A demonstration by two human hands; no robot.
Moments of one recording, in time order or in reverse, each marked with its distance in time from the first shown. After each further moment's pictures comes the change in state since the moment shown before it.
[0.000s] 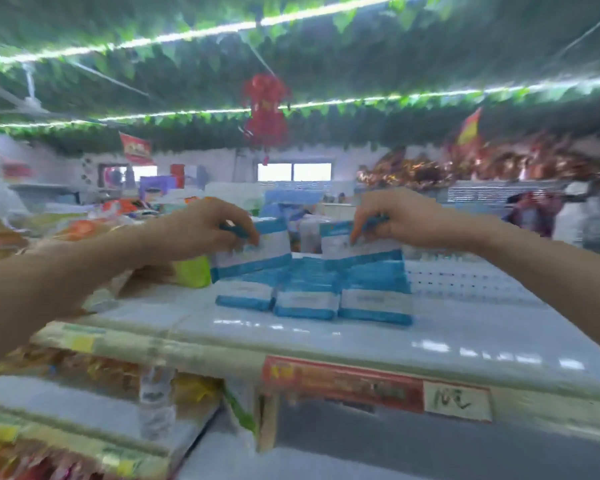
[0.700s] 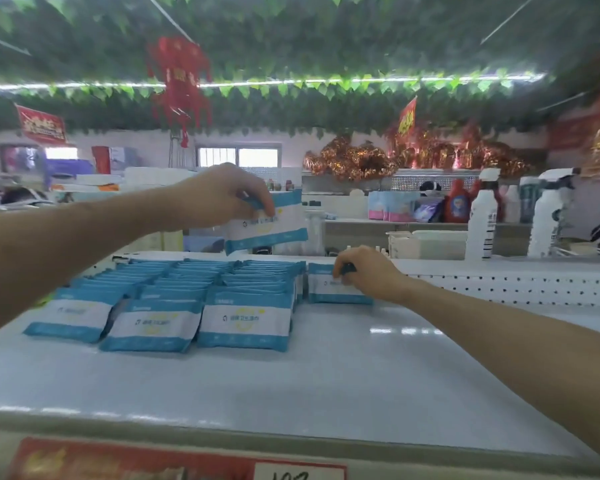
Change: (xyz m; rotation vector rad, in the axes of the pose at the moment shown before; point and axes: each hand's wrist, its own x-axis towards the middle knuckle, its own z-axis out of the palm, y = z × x) left_hand 0.227 0.122 0.140 -0.090 -0.017 0.194; right_hand -0.065 0.287 0.101 -0.050 0.059 0.368
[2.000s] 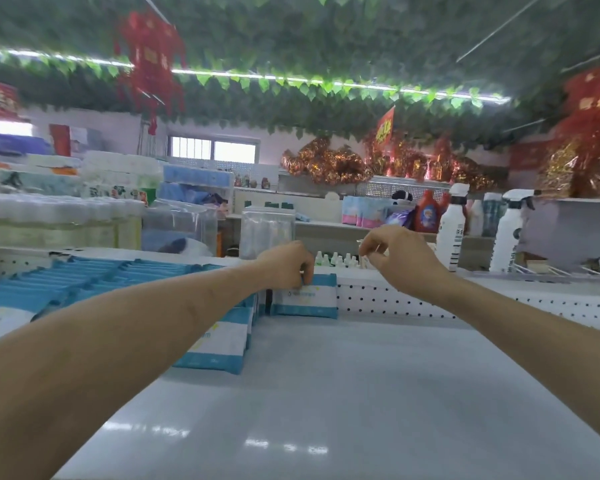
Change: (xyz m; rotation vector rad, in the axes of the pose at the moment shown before) left_hand 0.110 -0.003 0.189 0.161 -0.234 -0.029; right_hand -0.052 0.013 -0.097 -0.041 0.231 0.139
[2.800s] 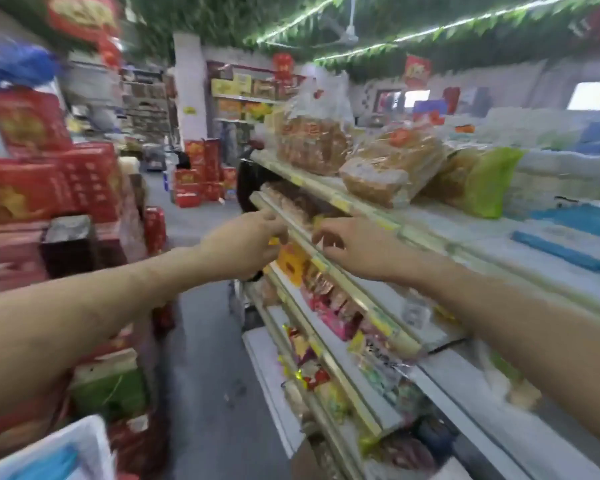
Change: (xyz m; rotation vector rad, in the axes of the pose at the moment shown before) left_hand -0.788 -0.117 -0.168 0.435 0.134 -0.985; right_hand -0.167 -0.679 0.172 0.484 -0.540 -1.074
